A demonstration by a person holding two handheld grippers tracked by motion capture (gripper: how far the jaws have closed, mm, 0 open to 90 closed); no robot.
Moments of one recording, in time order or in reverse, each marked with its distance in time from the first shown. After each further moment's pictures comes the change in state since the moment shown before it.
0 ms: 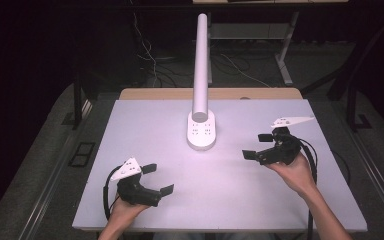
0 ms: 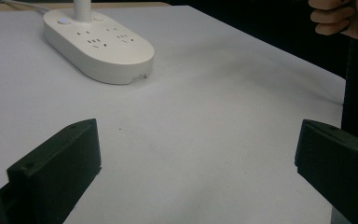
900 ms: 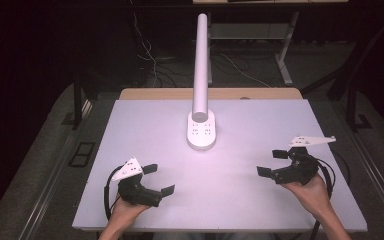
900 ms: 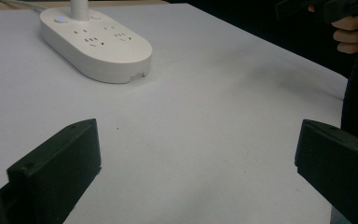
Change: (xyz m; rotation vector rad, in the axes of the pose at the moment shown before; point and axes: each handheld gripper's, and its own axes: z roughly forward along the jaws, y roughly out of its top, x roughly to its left) left arm -0.001 0.000 0.001 0.011 -0.002 0.008; right arm 0.004 -0.050 -0.032 -0.028 -0.022 0.042
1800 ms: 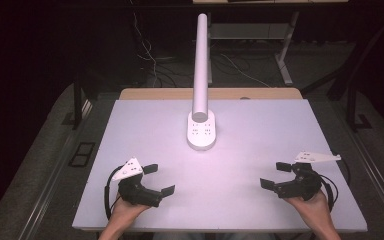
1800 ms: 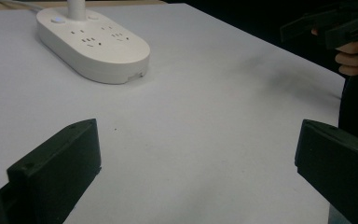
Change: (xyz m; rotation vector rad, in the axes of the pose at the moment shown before) left arm 0.000 0.000 0.001 -0.002 -0.010 0.001; right arm 0.003 -0.041 -0.005 -0.044 -0.022 0.046
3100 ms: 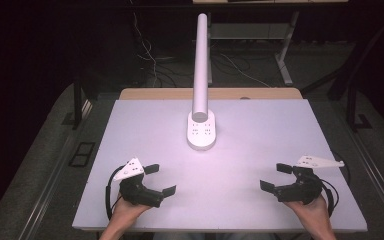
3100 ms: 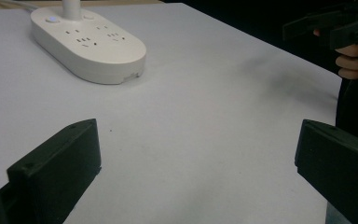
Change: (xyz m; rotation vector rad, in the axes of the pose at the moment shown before) left arm -0.001 0.000 0.002 0.005 -0.009 0.003; right arm 0.009 -0.008 -0.003 -0.059 -0.011 -0.011
